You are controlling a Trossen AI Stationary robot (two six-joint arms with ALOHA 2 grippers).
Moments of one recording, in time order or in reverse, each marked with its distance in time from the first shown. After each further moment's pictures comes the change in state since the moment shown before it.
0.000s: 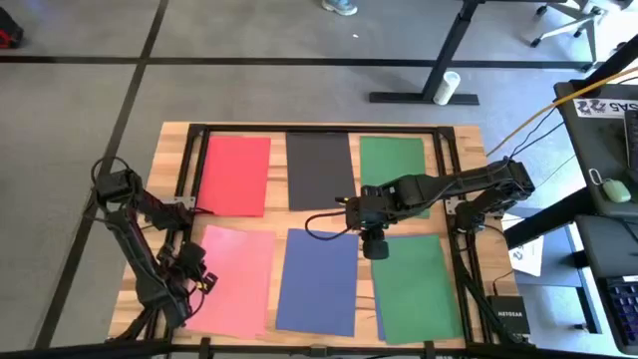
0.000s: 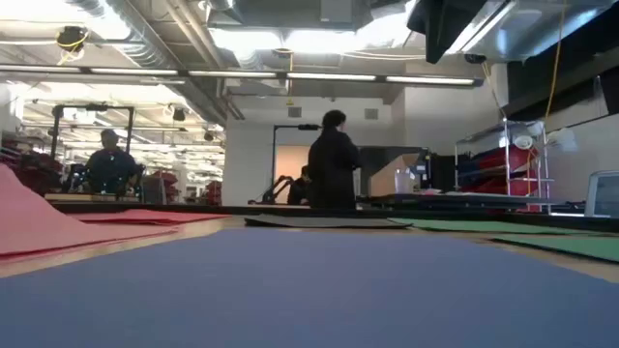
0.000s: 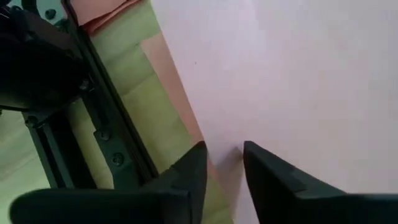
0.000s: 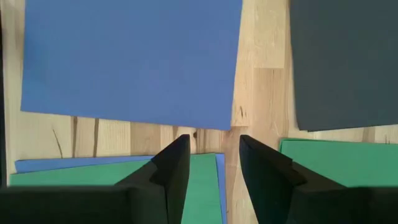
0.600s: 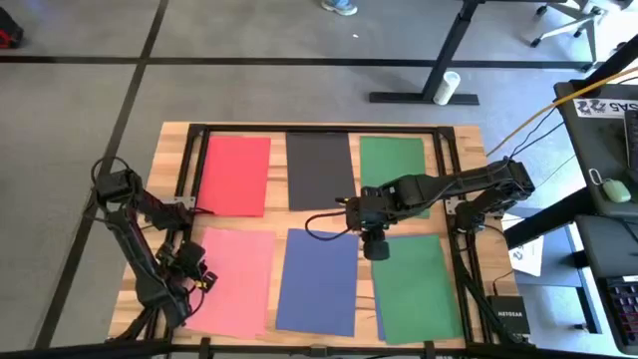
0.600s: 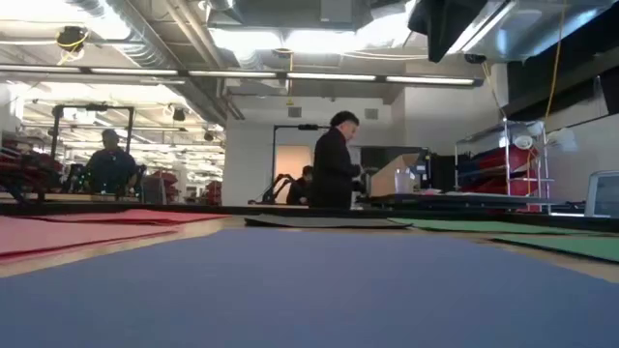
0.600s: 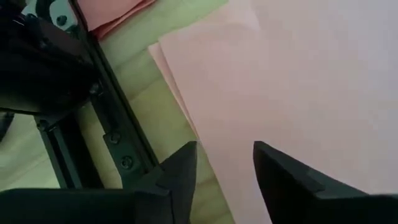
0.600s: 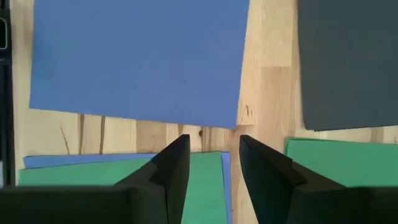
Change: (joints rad) left arm 0.000 0.000 0.000 -0.018 0.004 0.004; right arm 0.000 0.000 0.000 -0.010 -0.045 0.000
